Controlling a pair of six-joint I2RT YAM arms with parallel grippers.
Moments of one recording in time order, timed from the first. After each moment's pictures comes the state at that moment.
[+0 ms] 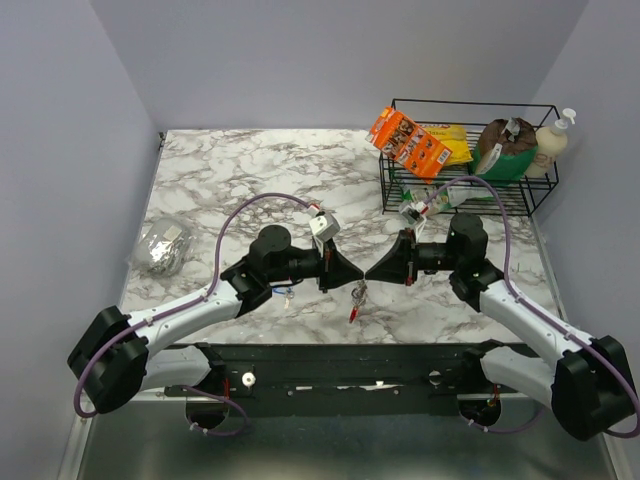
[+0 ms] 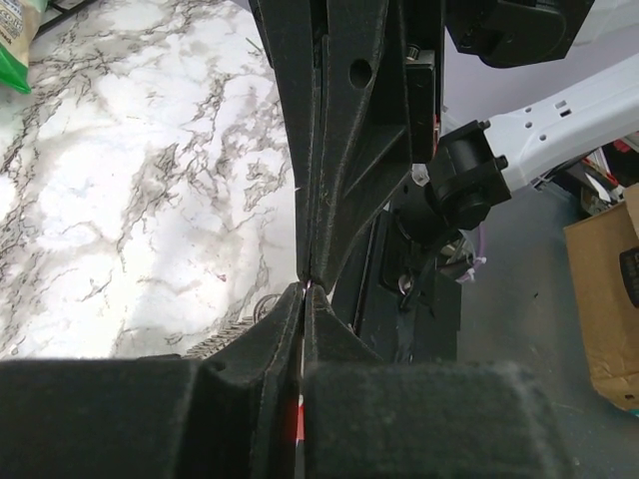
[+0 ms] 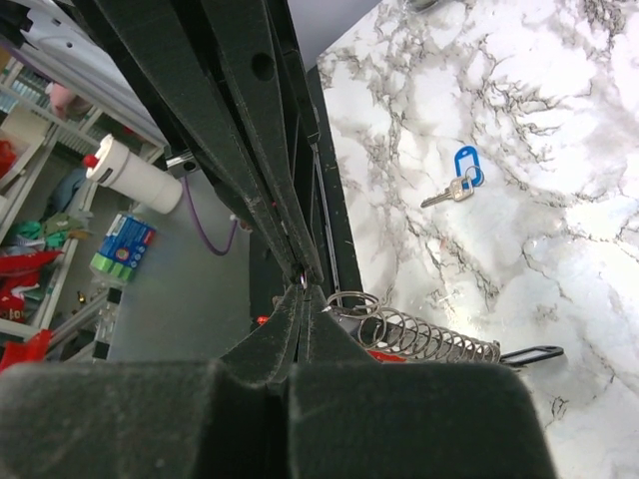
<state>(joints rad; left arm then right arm) -0.82 1.17 0.63 0.42 0.57 -0.40 0.40 1.05 0.52 0.35 -1.11 0.48</state>
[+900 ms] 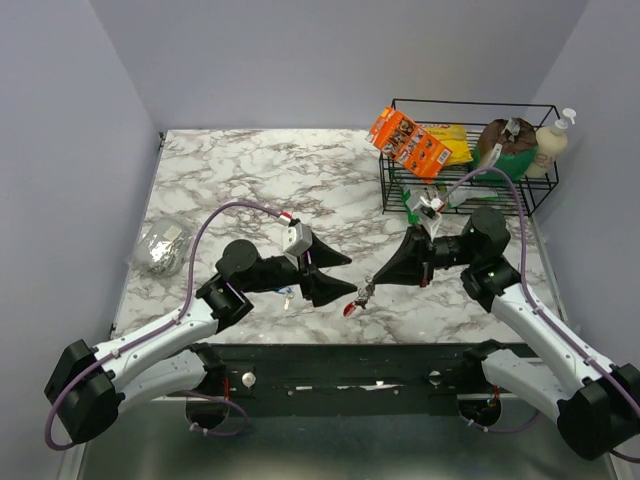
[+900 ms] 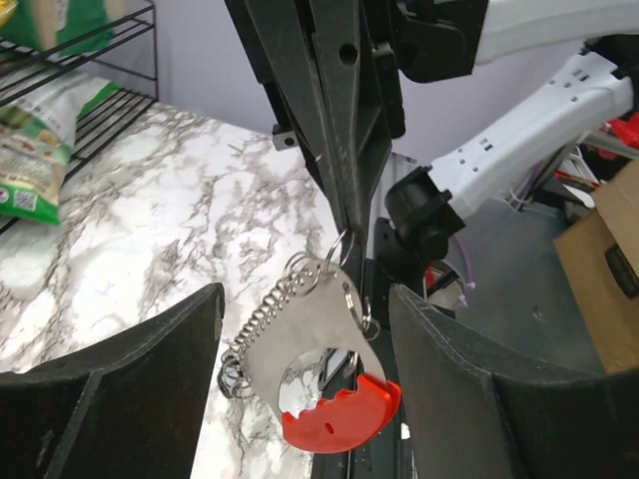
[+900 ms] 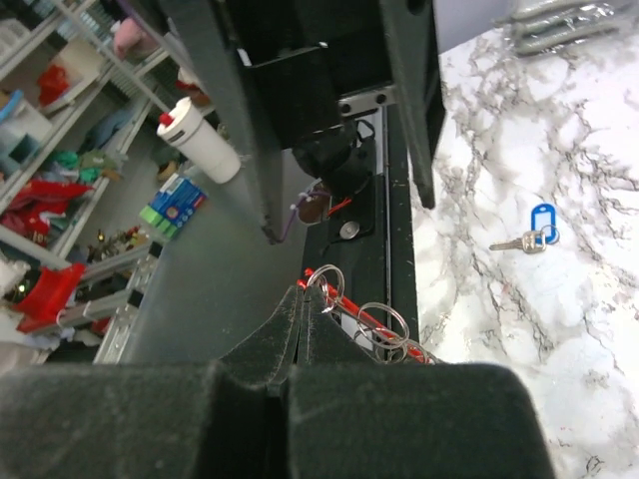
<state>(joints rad) -0.81 0.94 0.56 0.51 0.61 -0.33 0.40 0.95 0.64 0.32 -1.29 0.51</state>
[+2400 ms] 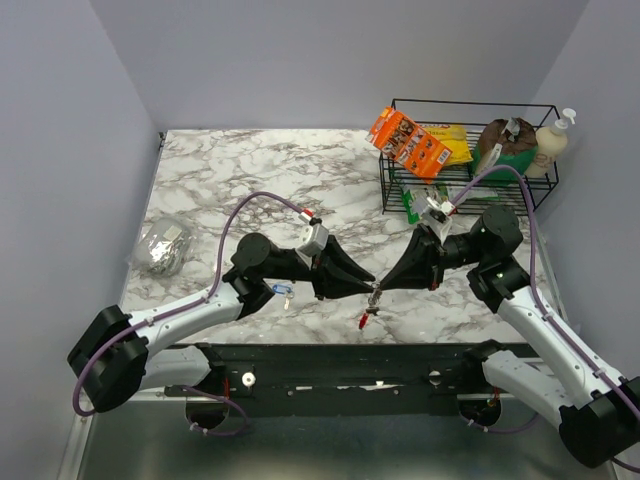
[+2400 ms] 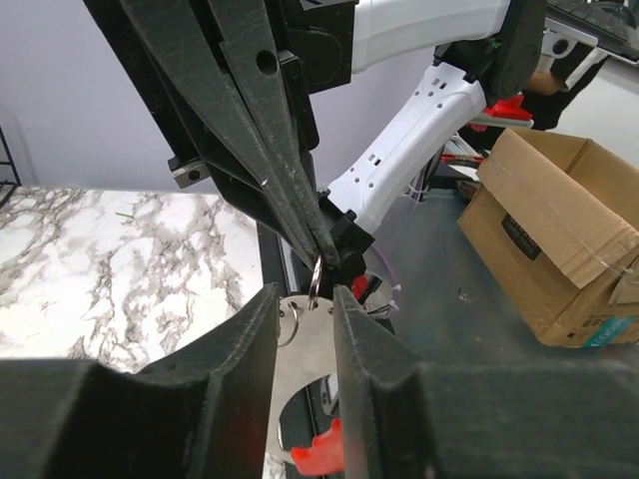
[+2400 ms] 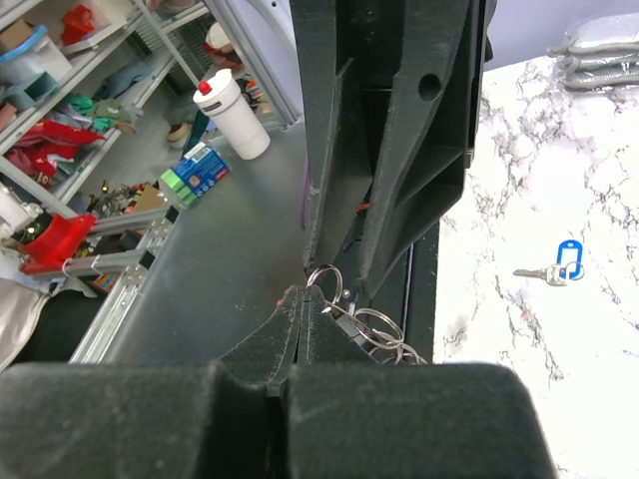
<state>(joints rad) -0.85 1.17 0.63 0.88 0.87 -0.43 0.40 0.89 0.70 0.29 -1.40 0.49</state>
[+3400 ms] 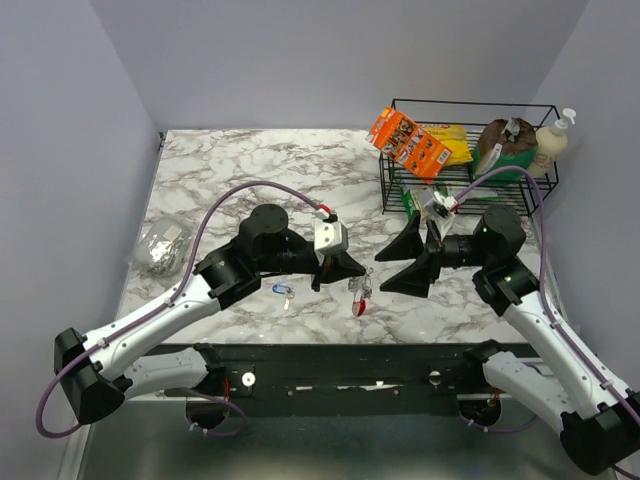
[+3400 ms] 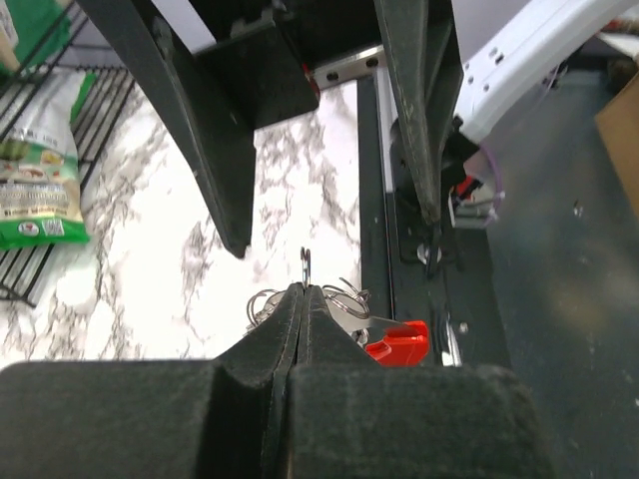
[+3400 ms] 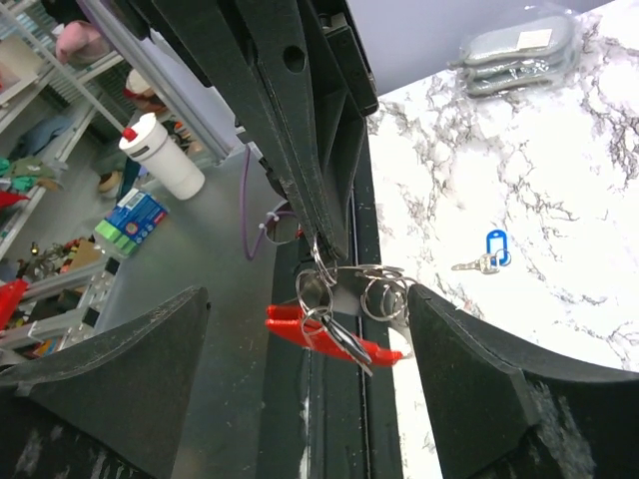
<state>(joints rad) -0.89 1.06 0.96 -0.06 0.66 0.07 0.40 0.84 0.73 0.10 -1.19 0.39</state>
